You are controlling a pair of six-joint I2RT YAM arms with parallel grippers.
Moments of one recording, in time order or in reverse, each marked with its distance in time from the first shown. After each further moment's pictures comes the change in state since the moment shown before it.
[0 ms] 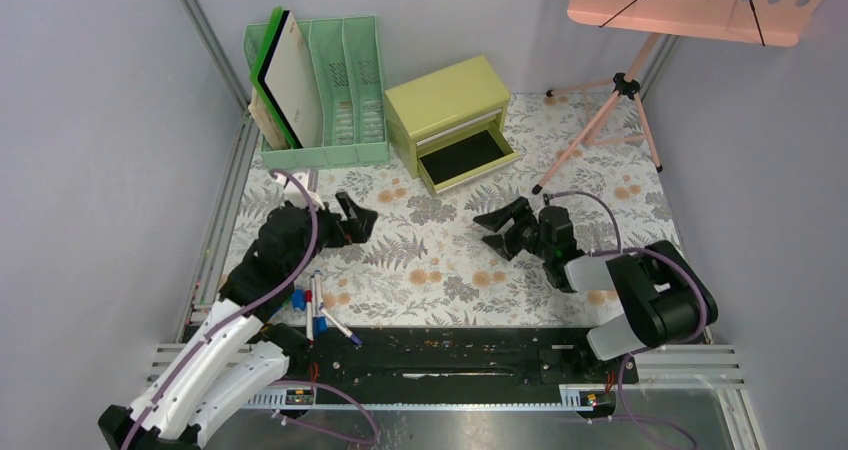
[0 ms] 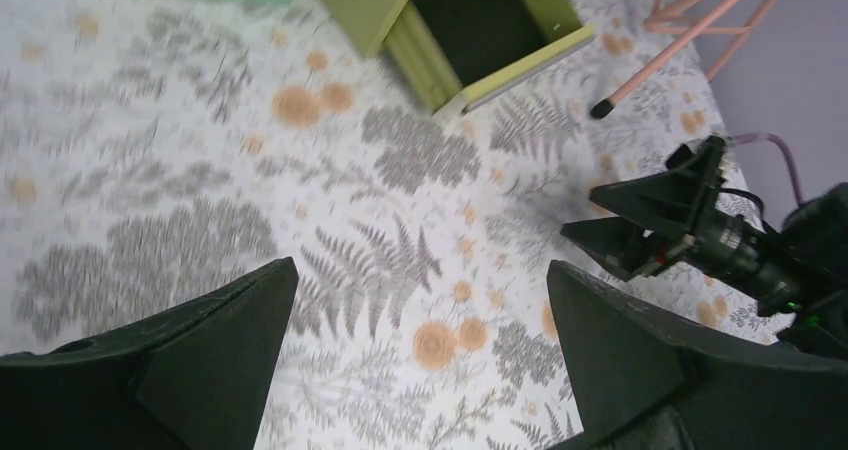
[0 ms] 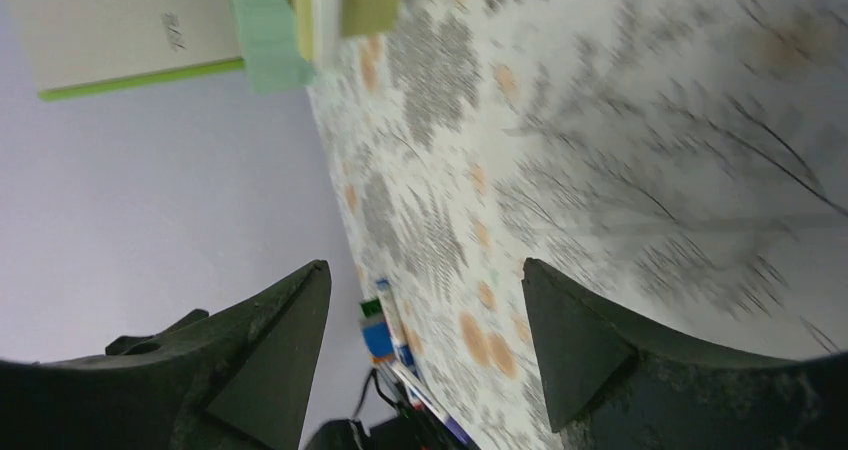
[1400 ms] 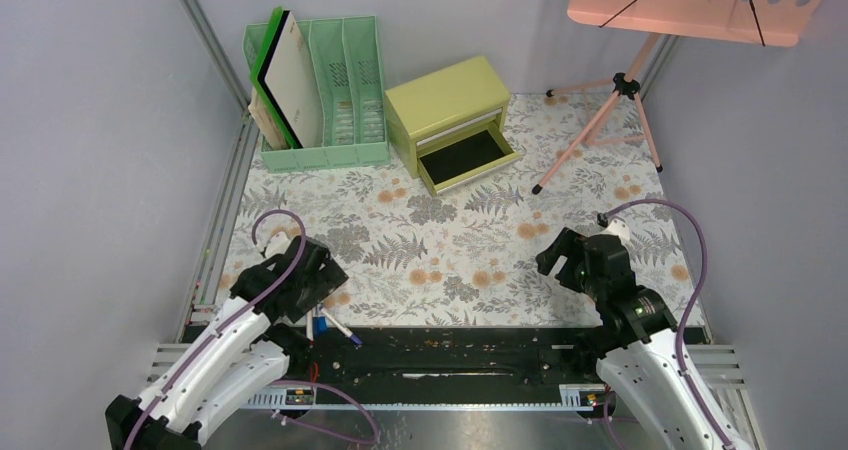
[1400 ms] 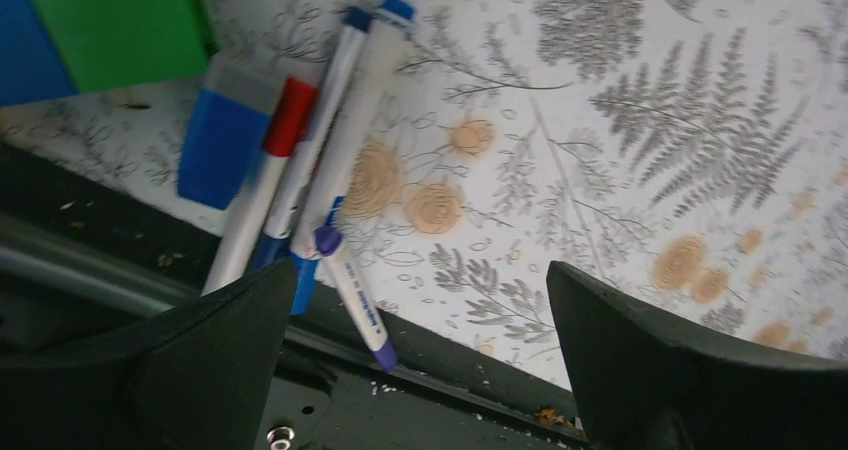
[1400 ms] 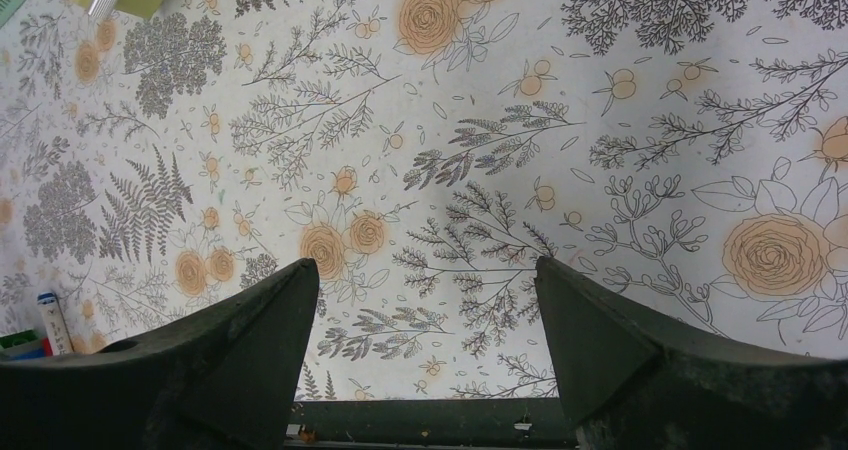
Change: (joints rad) left arm 0.000 -0.023 -0.132 -0.712 -0.202 -0.616; right arm 0.000 -1.049 0.152 -1.493 0.479 -0.622
